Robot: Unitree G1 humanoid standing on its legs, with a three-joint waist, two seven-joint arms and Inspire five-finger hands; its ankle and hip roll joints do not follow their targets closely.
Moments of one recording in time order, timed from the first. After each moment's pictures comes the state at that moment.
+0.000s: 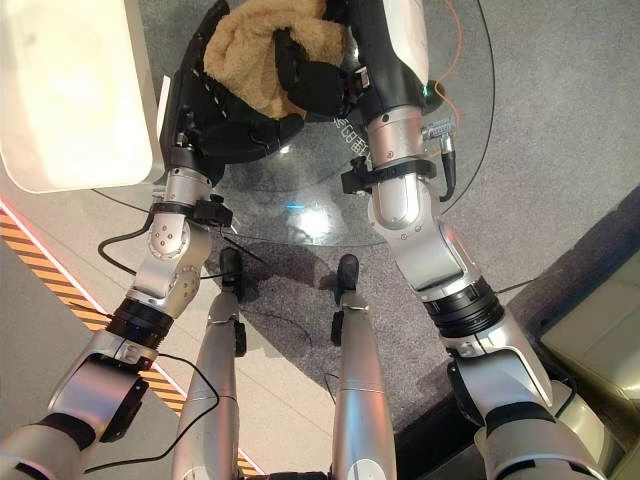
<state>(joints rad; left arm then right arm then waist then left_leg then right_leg) -0.84 0.32 -0.30 0.39 -0.55 -0.38 0.18 -0.94 -0.54 0.36 -0.03 -0.15 0.11 -0.39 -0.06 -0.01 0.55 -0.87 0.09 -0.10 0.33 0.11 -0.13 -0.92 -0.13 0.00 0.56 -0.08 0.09</state>
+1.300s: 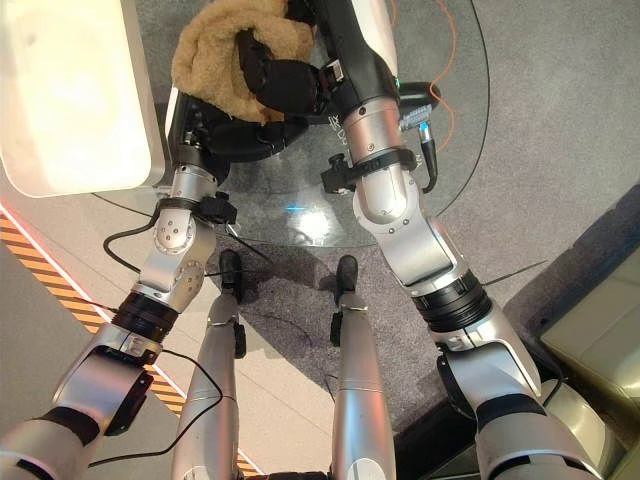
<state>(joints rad) -0.88 0.29 -0.30 0.46 -0.56 -0.38 0.16 -0.98 -0.49 0.38 -0.03 -0.07 0.11 -0.31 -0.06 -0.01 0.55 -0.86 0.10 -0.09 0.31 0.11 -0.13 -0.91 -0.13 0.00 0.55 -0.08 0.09</state>
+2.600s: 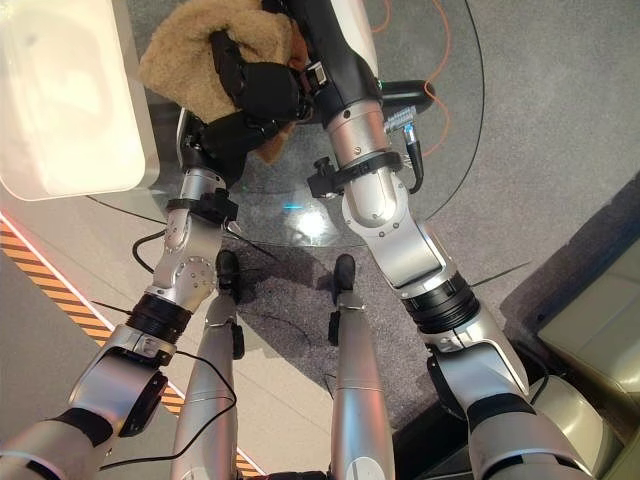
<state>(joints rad) -0.88 0.21 -0.26 0.47 -0.89 -0.35 0.01 -0.98 -0.45 0.38 -0.03 -0.07 0.06 -0.28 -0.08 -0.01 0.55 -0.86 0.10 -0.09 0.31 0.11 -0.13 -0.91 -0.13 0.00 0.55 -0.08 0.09</state>
